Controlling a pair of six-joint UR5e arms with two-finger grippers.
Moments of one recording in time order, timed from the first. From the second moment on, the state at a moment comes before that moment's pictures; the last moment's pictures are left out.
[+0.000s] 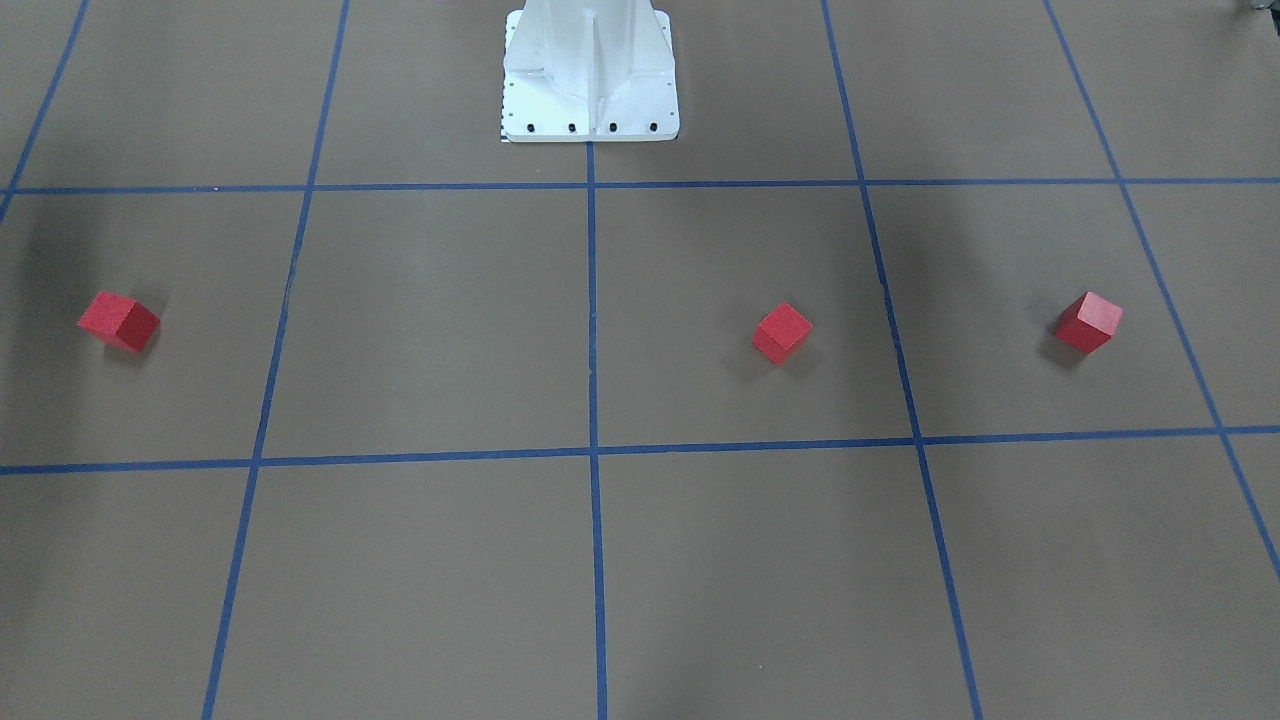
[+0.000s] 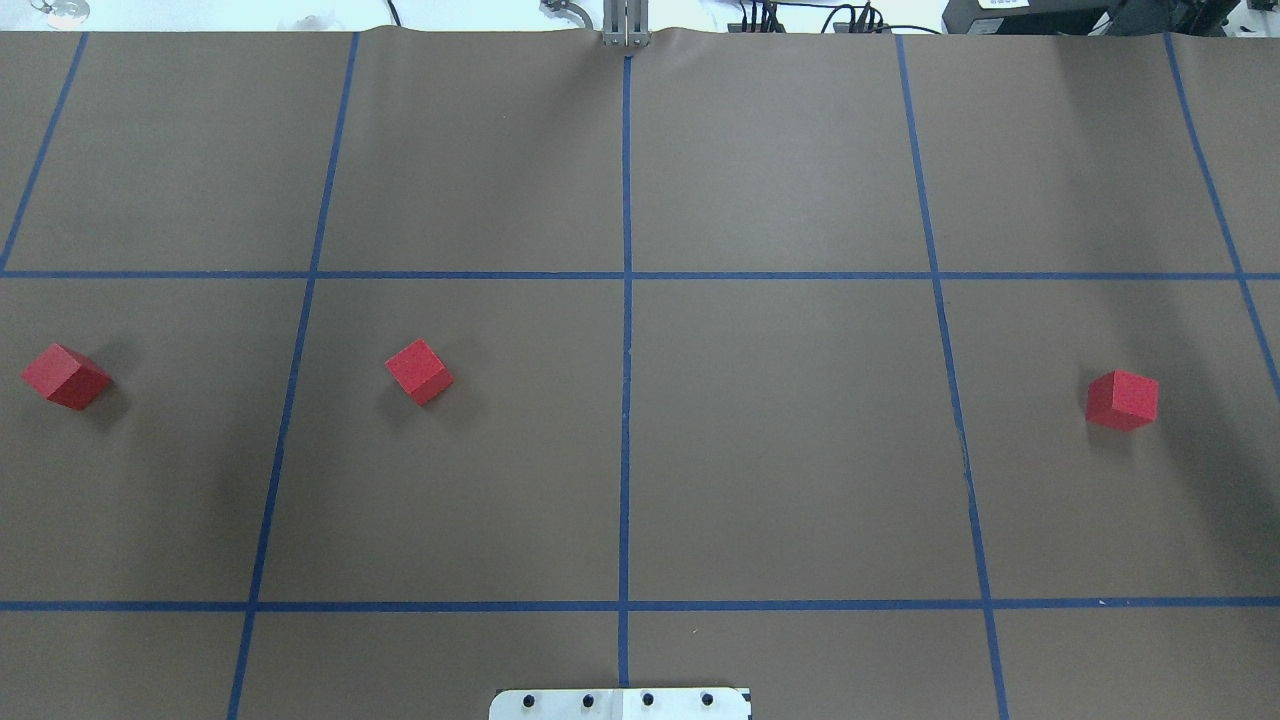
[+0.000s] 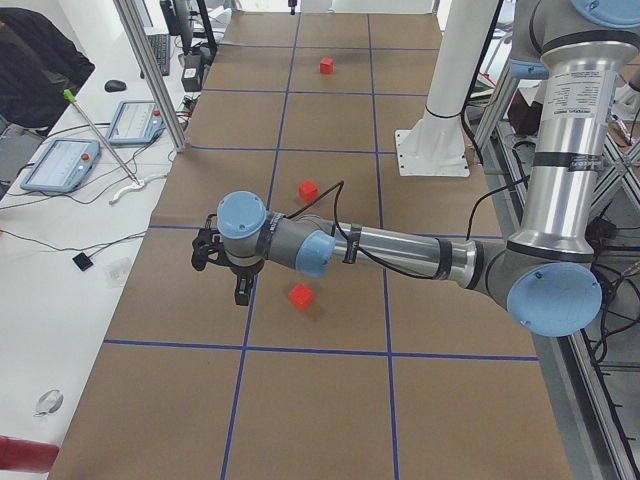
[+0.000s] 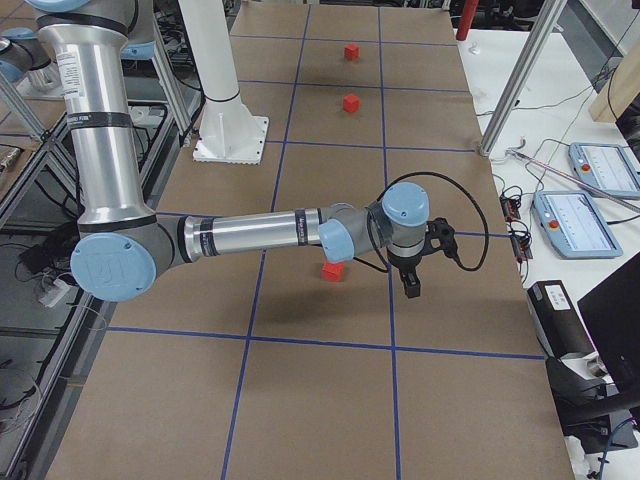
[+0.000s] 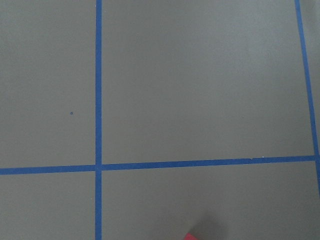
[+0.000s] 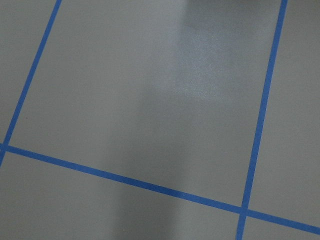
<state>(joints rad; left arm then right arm) -1.52 -1.65 -1.63 -1.77 -2.48 -0.26 1.47 -1.46 1.59 -1.32 2.38 0.12</state>
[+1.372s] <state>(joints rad) -1.52 -1.64 -1.64 -1.77 -2.43 -0.26 1.47 -1.45 1.60 -1.36 2.38 0.13</state>
